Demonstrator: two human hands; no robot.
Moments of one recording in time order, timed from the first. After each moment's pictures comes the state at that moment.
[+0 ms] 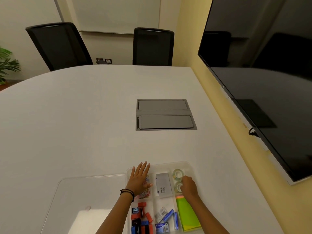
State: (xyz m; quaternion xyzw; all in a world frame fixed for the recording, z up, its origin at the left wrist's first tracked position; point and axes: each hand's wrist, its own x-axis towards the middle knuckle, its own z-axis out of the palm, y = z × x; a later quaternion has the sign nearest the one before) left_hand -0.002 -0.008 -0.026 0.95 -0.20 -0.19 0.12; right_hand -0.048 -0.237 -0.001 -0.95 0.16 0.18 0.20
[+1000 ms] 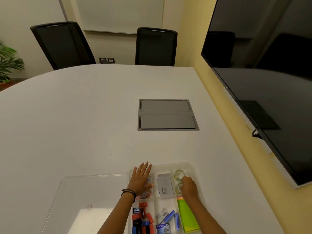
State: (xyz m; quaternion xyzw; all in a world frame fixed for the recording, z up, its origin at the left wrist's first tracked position) left_hand -0.002 -0.009 -0.026 0.95 -0.19 -0.19 0.13; right_hand -0.049 -0.226 0.006 -0.95 0.17 0.15 0.20
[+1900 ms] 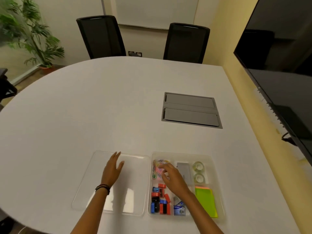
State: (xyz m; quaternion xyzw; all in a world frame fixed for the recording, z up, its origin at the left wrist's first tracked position) left_hand -0.079 0.158 0.004 0.91 0.13 0.01 0.40; right_hand -0.085 -0.112 0.045 -0.89 -0.14 0.10 0.42
